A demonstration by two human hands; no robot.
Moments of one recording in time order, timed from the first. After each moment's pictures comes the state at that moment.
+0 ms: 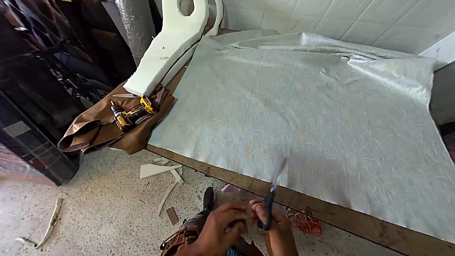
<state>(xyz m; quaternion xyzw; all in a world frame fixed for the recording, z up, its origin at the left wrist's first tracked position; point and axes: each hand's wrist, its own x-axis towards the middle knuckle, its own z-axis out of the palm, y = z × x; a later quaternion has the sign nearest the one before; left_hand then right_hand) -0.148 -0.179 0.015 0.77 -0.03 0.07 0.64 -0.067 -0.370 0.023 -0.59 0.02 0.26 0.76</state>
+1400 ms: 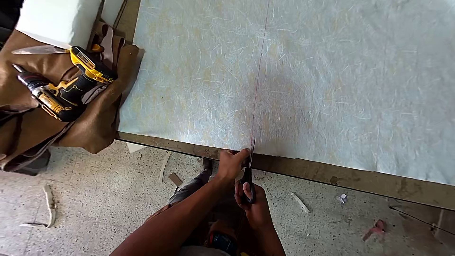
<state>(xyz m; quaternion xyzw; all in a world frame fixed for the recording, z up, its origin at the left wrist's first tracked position) -0.024 -0.113 -0.098 0.44 0.37 -0.11 0.81 -0.096 -0.257 -0.095 -0.51 0.17 0.35 0.77</state>
